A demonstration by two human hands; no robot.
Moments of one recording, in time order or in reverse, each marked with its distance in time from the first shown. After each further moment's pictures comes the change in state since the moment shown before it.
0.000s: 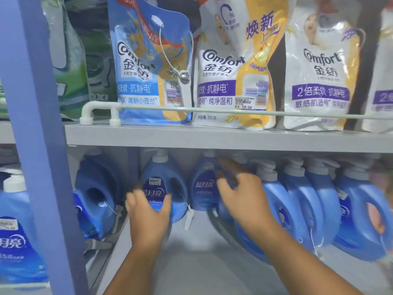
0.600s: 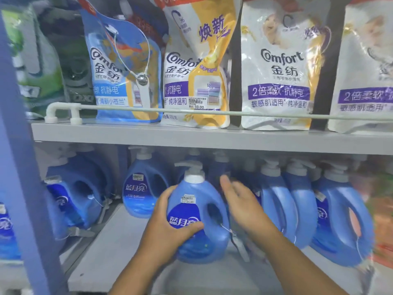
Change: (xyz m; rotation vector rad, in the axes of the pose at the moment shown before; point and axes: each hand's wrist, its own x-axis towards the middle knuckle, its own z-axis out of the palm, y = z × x) left_hand -0.085 0.060 0.013 -0.349 -0.482 -0.019; right_hand -0.003 0.074 -0.034 0.355 -0.247 0.318
